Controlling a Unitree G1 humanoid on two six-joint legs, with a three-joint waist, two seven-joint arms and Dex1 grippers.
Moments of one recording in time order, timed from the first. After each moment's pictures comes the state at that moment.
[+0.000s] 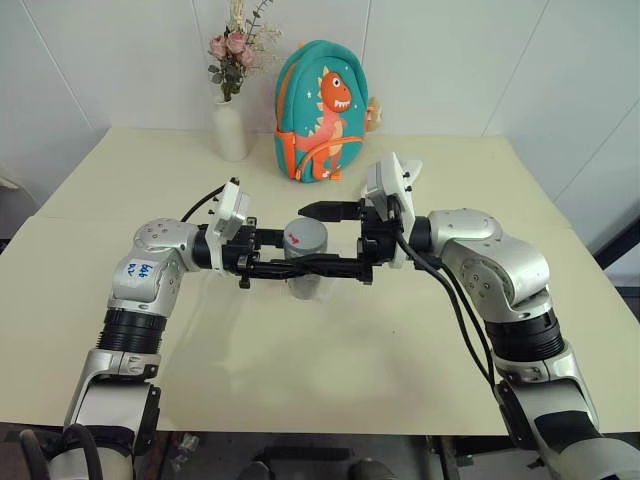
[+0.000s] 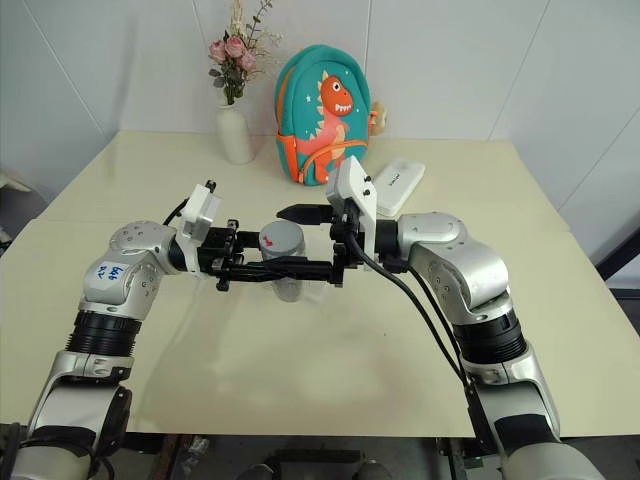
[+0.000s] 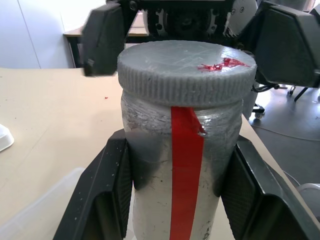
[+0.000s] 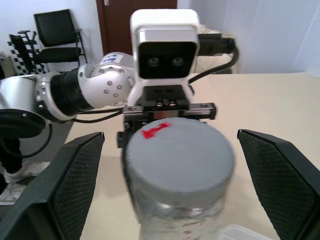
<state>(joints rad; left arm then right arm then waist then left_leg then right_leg) -0.86 0.55 0.00 0.25 -0.47 0.33 -1.39 -0.94 -0.41 0.12 -0.10 0.54 0.65 1.01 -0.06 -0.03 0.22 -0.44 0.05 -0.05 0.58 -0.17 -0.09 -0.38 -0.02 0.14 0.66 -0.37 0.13</state>
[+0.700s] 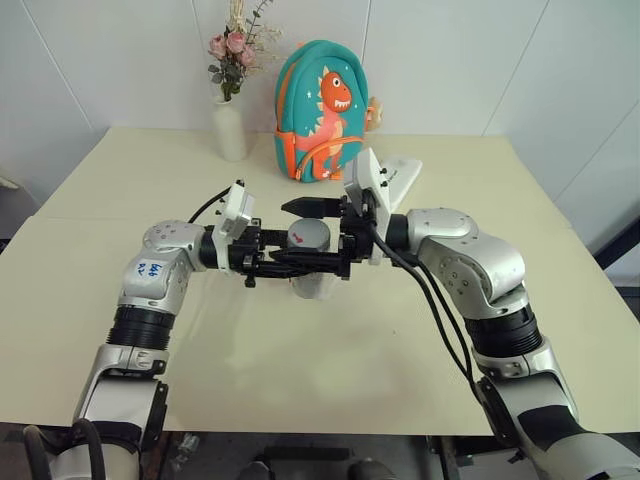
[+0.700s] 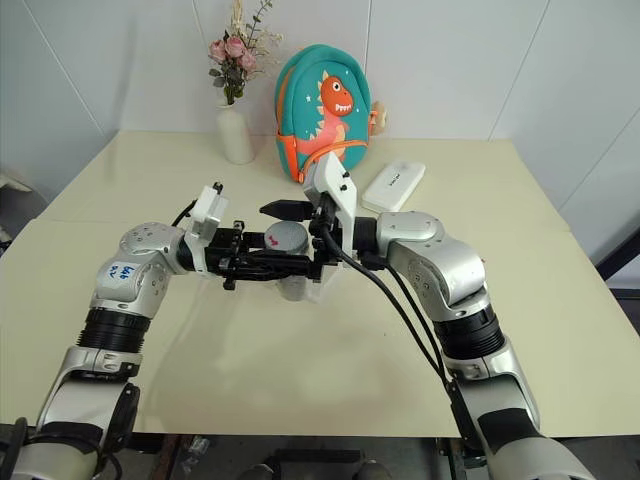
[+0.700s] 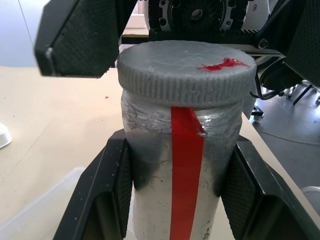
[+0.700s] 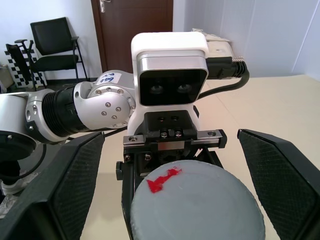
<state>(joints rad) -0.88 0.51 -0.01 0.33 -0.45 0.29 -1.39 -0.97 -0.33 0.15 -0.09 0.53 0.67 0.94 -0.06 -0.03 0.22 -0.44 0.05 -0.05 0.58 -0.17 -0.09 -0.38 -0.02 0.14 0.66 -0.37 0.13</state>
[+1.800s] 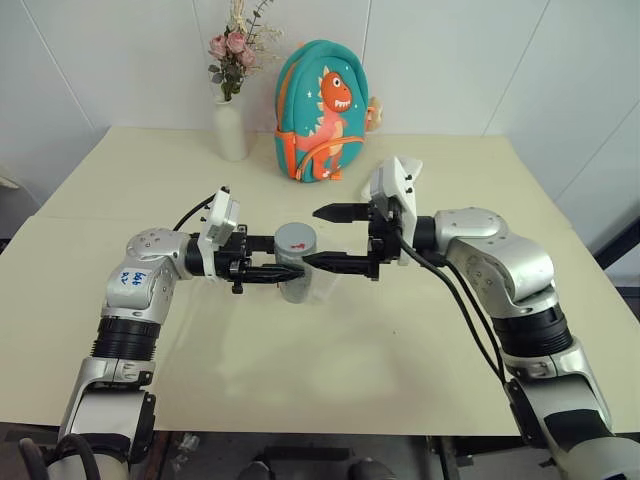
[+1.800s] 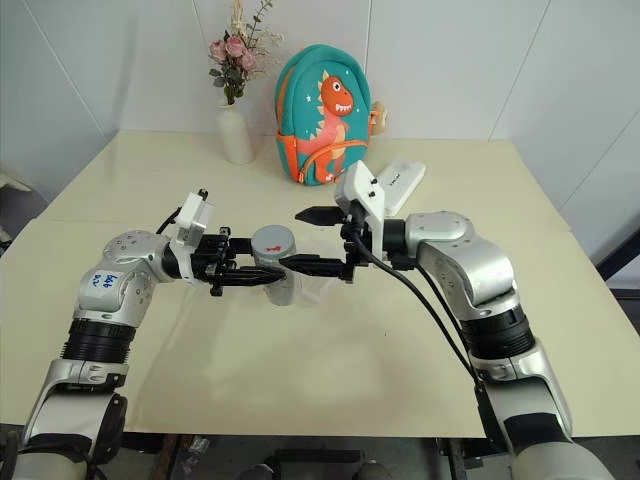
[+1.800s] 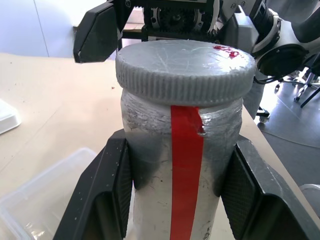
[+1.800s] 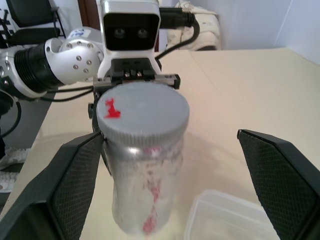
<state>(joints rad) -0.81 0.57 0.03 0.26 -0.47 0.33 -1.38 -0.92 -0.50 0.14 -0.08 0.51 0.65 1.02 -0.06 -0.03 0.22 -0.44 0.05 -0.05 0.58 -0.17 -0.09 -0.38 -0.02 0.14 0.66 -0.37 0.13</state>
